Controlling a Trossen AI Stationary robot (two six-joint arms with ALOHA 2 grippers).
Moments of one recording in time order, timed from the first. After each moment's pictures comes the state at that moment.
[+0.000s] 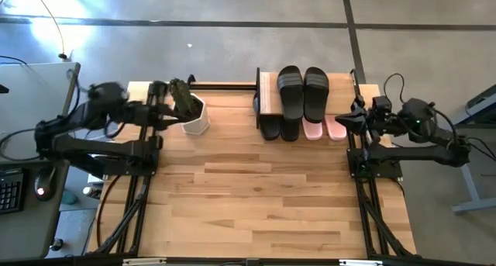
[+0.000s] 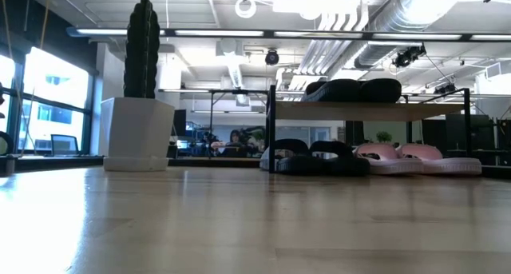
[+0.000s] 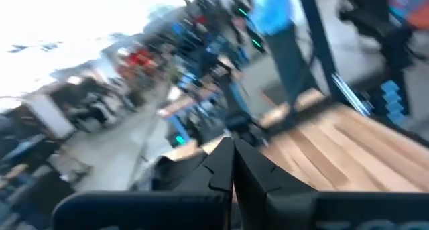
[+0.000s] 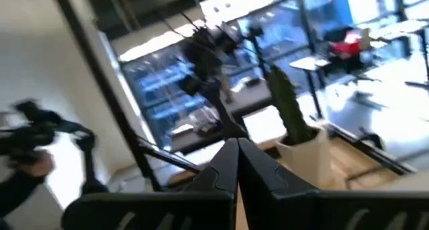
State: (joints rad) left arm 0.27 0.71 1.04 -0.39 0.23 0.51; right arm -0.12 0.37 0.76 -0.27 -0.07 0.36
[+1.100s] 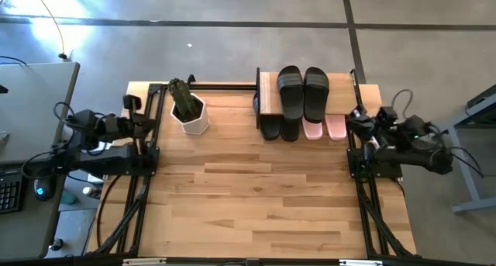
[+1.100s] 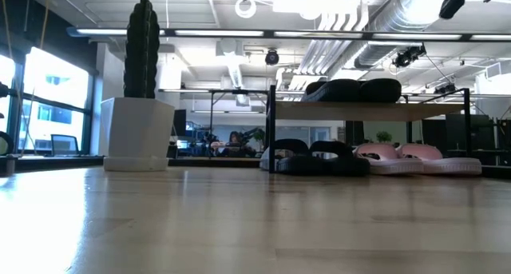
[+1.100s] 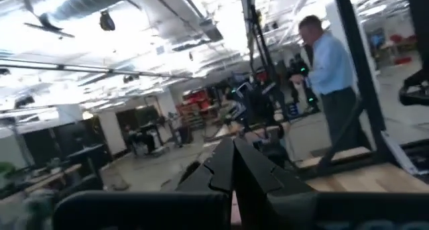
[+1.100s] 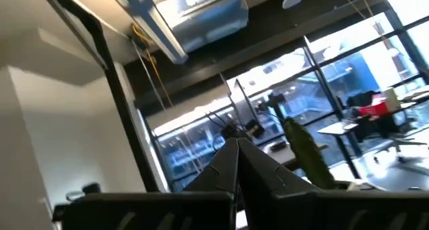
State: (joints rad) left arm 0.27 0.01 0.53 -0.24 0.05 0.31; right arm -0.12 0.01 0.37 0.10 -0.04 0.44
